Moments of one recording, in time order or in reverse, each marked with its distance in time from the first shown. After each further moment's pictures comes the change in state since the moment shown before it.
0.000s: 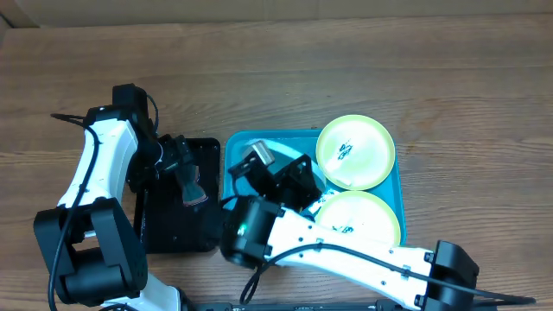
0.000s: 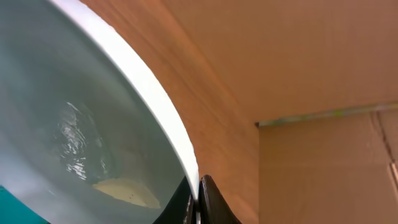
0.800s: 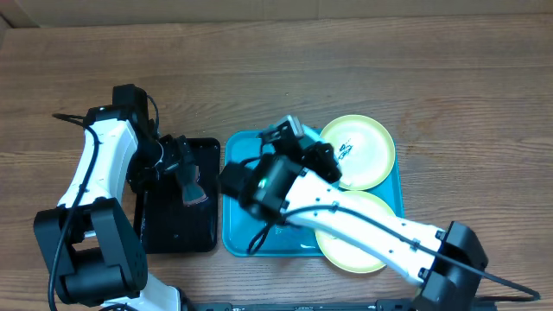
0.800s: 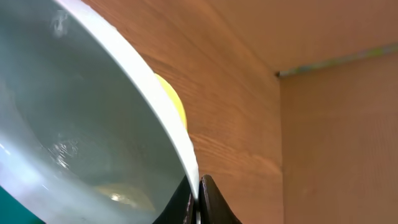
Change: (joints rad) left arm 0.000 0.000 0.000 -0.008 0.022 0.019; right arm -0.193 -0.001 0.002 0.018 -0.156 0.021
